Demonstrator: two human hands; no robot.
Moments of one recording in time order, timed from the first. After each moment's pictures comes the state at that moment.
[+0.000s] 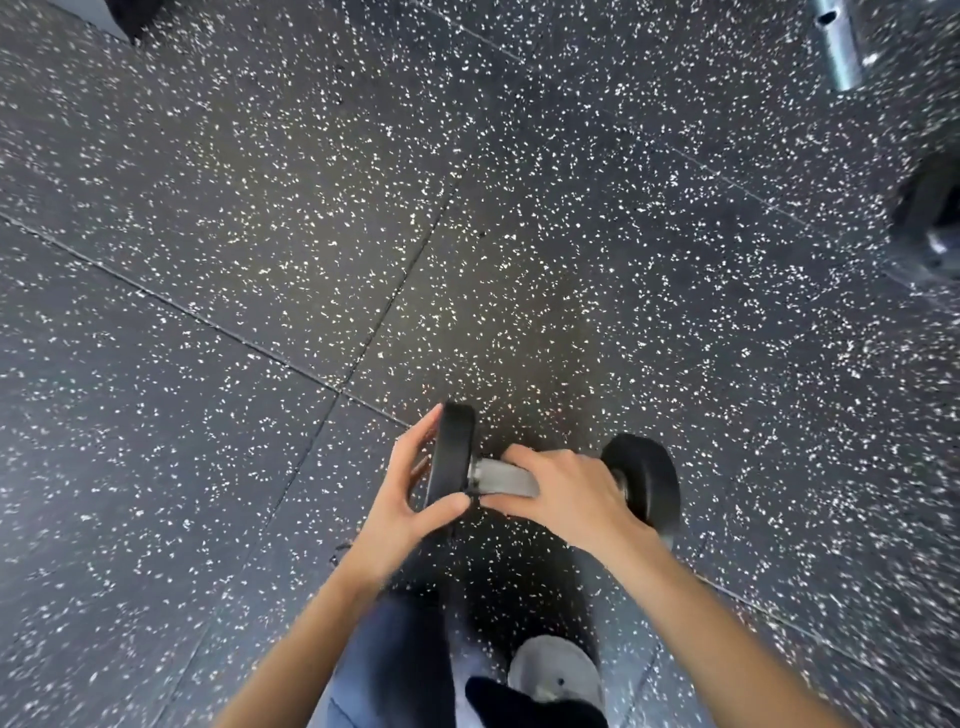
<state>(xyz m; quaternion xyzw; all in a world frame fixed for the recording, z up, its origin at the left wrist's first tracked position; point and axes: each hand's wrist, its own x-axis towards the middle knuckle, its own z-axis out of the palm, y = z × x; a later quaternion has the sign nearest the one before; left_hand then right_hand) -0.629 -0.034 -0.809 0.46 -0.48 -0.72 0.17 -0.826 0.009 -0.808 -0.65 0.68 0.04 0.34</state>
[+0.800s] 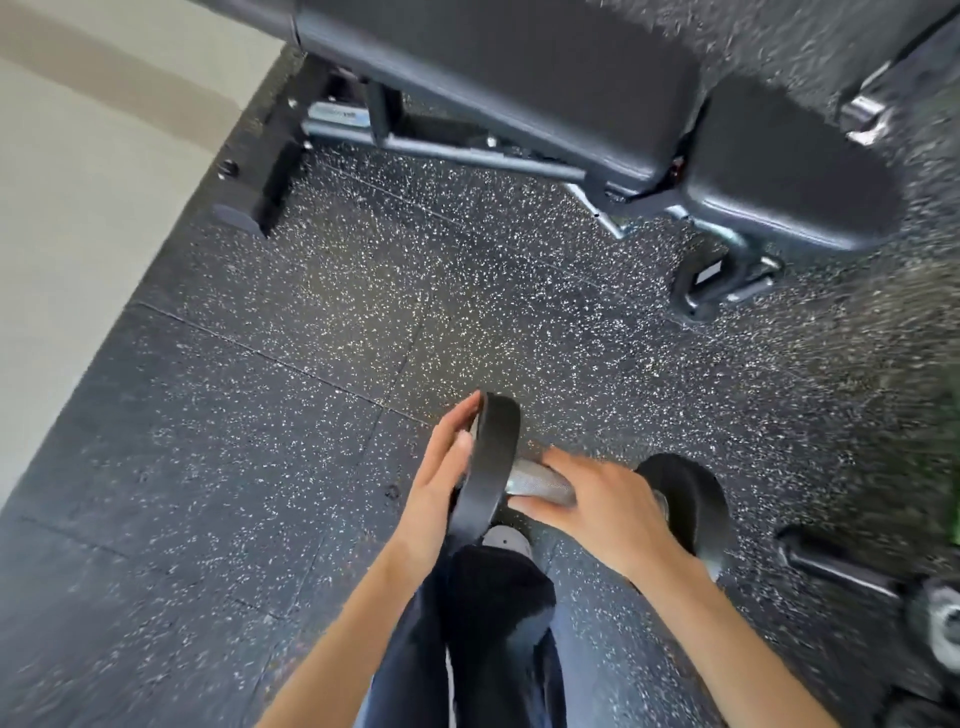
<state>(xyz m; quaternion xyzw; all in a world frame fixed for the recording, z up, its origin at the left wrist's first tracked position) -0.659 -0.013 -0.347 0.44 -0.41 -0.77 0.19 -0.827 0.062 -0.323 -0.61 0.74 -0.01 0.27</state>
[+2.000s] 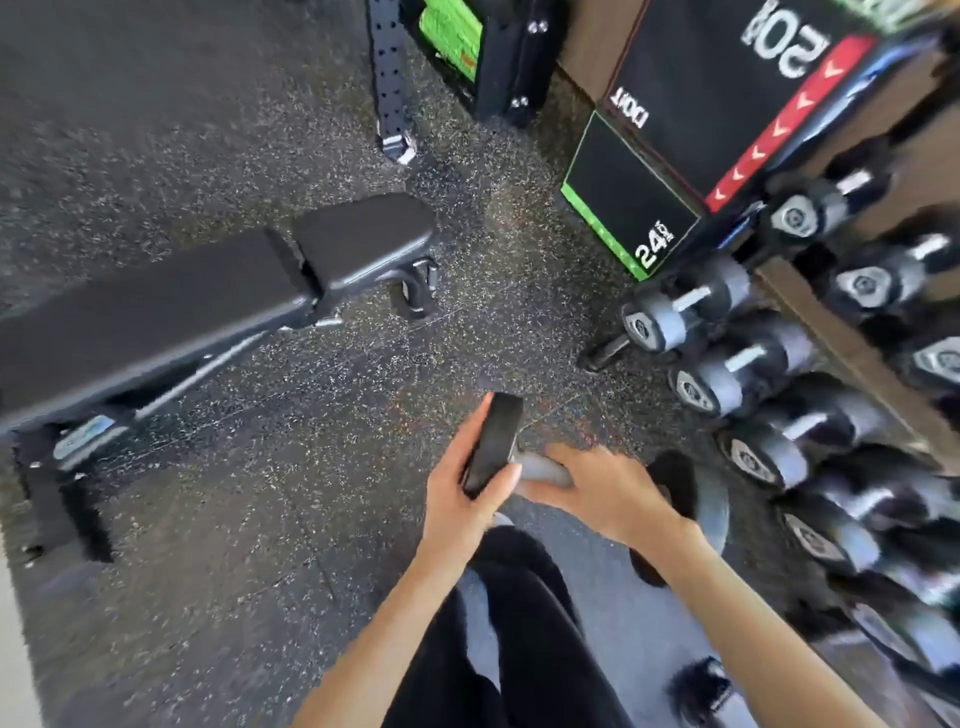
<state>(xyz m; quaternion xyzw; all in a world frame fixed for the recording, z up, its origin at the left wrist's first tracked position) -0.695 0.101 -0.062 0.10 -0.65 -0.75 0.01 -0.755 0.259 -0.033 -0.19 0.95 -0.06 0.25</state>
